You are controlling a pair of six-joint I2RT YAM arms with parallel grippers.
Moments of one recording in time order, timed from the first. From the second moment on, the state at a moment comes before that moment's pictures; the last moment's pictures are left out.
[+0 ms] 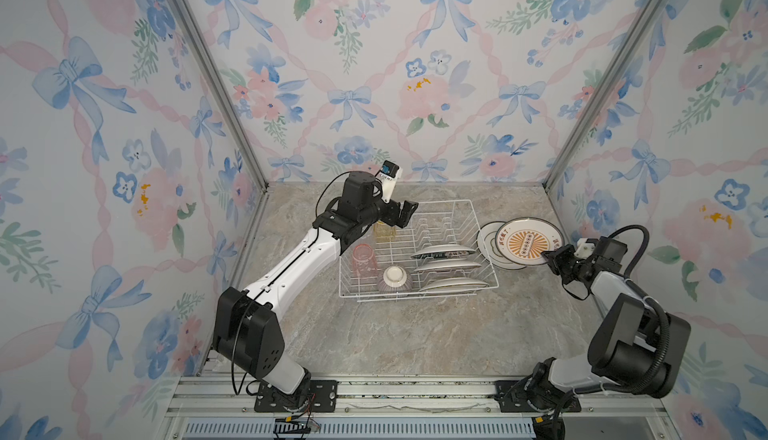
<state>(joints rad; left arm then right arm) -0.50 1.55 1.38 -0.21 0.21 -0.02 -0.52 1.48 0.78 -0.15 -0.62 0.65</state>
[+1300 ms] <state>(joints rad) -0.48 1.57 1.38 -0.21 0.22 -0.03 -0.35 1.80 0.87 0.11 -0.67 0.76</state>
